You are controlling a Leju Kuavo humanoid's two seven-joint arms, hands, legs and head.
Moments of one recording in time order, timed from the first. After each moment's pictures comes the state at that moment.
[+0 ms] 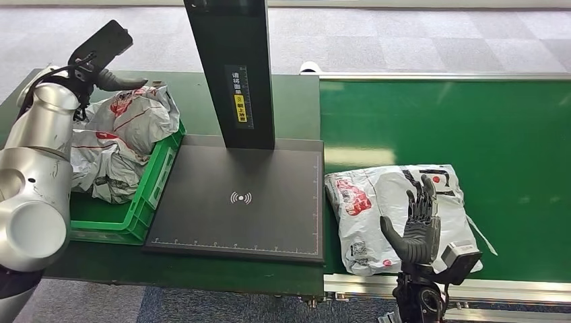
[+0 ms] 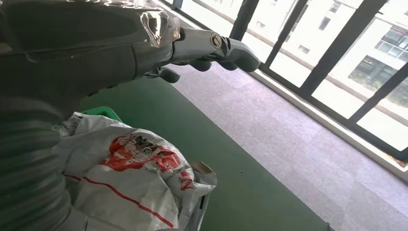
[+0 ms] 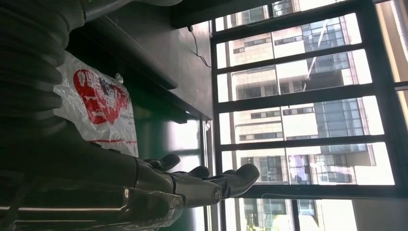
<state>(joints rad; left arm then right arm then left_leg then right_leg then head) -1.27 0.14 0.39 -0.41 -1.13 -0.27 -0.26 -0.14 0.22 -0.26 -1.17 0.10 0.33 -0.70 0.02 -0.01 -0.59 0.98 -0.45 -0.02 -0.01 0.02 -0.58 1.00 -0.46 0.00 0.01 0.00</state>
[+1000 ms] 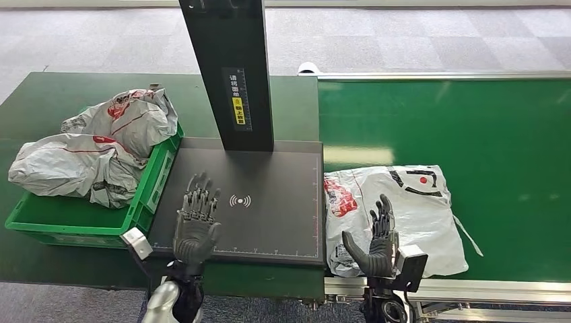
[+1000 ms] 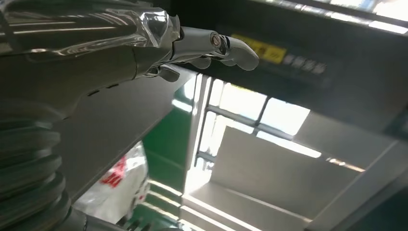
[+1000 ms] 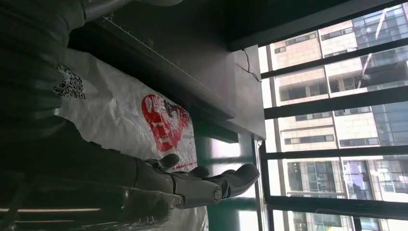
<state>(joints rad) -0.12 -0.27 -0.02 -1.07 0.15 -0.33 -0.70 -0.09 0.29 -0.15 -1.03 0.18 0.18 -0.70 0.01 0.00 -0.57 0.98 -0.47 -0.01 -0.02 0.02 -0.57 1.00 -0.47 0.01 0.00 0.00</state>
